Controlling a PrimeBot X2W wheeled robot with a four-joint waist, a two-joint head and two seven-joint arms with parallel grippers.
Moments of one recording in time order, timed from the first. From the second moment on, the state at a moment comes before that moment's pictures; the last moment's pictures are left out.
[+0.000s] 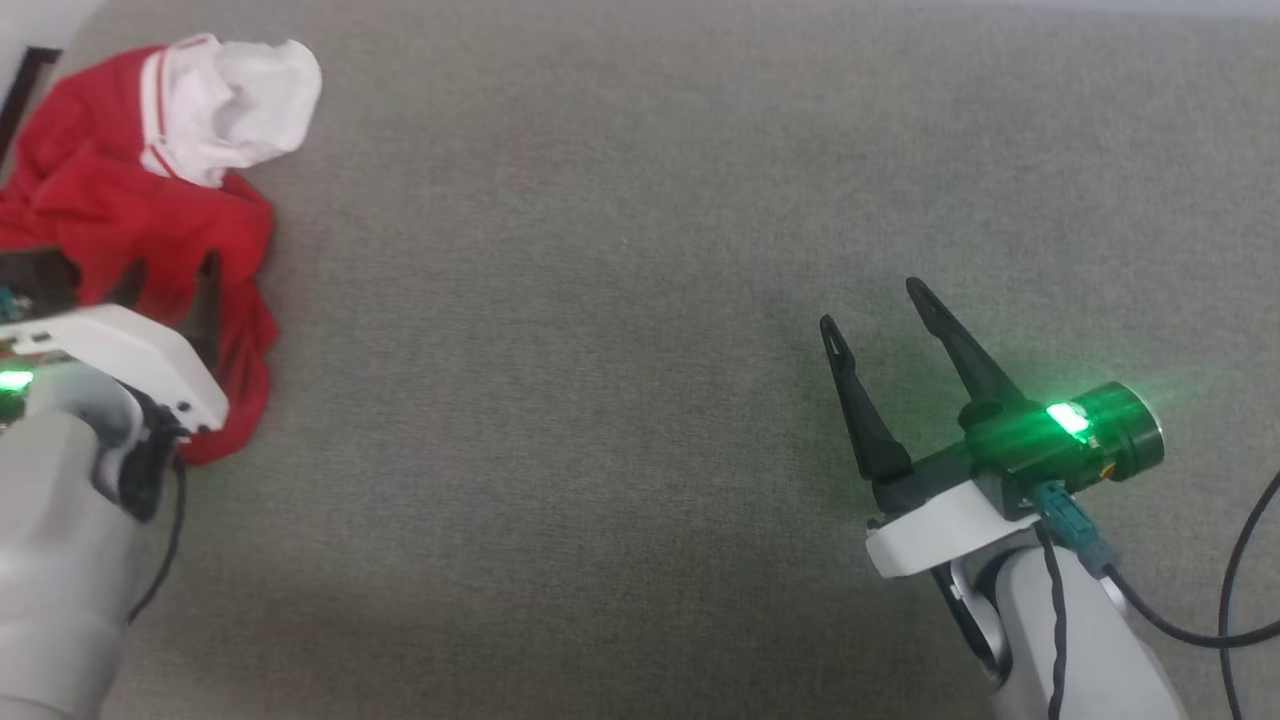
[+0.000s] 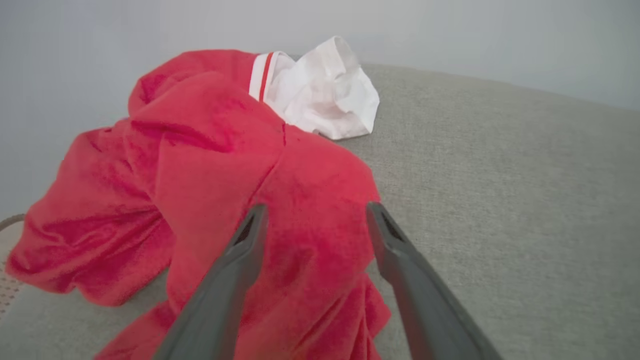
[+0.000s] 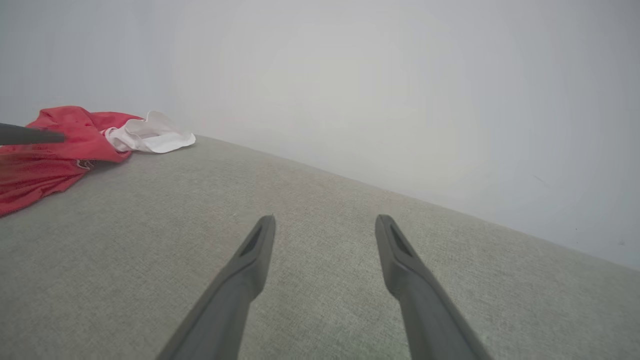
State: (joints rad) left arm -0.79 0.47 -0.38 0.99 -0.71 -0.13 -0.15; right arm -0.29 -0.05 0.18 0.17 -0.06 0.13 -0.26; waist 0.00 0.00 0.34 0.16
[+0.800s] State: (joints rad) left arm -0.99 0.52 -0.52 1.18 -0.94 -0.13 0.27; right arm -0.33 -0.05 0.20 0.13 -0.11 0.13 -0.26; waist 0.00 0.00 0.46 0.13
